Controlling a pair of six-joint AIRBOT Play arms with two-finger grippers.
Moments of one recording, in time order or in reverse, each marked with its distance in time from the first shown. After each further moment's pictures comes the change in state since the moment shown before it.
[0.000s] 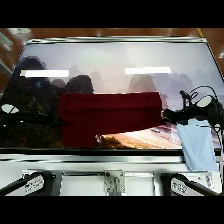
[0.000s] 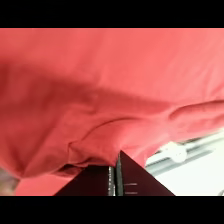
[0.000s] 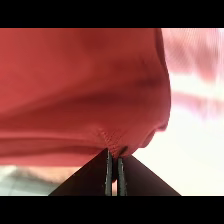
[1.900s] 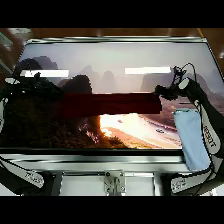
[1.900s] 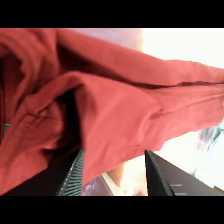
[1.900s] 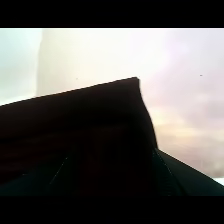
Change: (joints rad) left arm 0.068 -0.633 0.751 -0.156 -0.129 -0.108; right arm 0.131 -0.383 0.404 -0.080 -0.381 0.116
